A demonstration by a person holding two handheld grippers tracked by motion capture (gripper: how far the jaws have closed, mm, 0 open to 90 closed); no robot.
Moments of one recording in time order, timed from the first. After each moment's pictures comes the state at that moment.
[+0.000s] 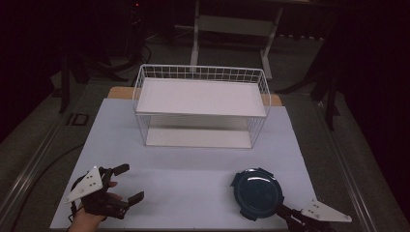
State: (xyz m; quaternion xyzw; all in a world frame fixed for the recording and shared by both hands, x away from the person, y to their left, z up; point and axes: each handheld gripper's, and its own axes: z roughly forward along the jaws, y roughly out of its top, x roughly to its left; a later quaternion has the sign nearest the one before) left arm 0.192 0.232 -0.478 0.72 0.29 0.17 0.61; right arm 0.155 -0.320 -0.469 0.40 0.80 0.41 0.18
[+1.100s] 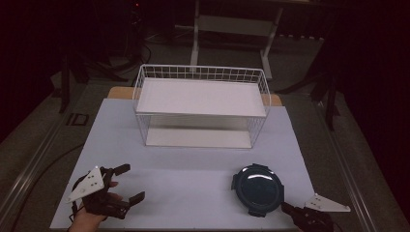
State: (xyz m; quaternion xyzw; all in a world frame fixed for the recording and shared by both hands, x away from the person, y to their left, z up) left arm 0.193 0.230 -0.478 0.72 0.29 0.17 0.61; right arm 0.179 -0.348 -0.495 0.44 0.80 0.39 0.15
